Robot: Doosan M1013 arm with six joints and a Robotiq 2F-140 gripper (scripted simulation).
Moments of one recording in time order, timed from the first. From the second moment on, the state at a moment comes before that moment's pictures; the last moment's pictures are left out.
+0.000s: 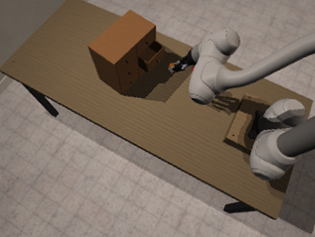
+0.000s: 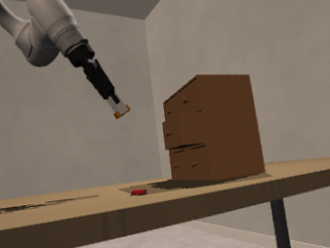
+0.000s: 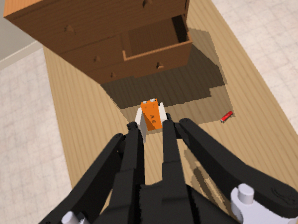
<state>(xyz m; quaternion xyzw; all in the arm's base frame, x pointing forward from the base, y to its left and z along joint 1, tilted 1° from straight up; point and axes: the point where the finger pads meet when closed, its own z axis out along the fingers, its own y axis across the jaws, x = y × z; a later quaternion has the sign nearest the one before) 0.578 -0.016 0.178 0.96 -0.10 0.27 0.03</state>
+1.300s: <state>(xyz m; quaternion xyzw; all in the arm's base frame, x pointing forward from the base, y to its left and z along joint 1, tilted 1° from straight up) 0.572 -0.018 0.173 0.92 -0.08 0.39 0.03</state>
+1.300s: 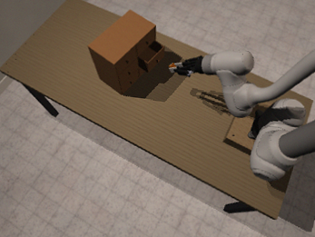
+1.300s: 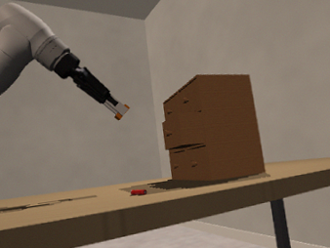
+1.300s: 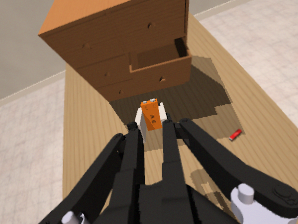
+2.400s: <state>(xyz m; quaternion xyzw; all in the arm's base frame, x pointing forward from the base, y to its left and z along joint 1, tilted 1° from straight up) 0.569 -0.012 0.173 0.88 -0.10 0.46 0.10</state>
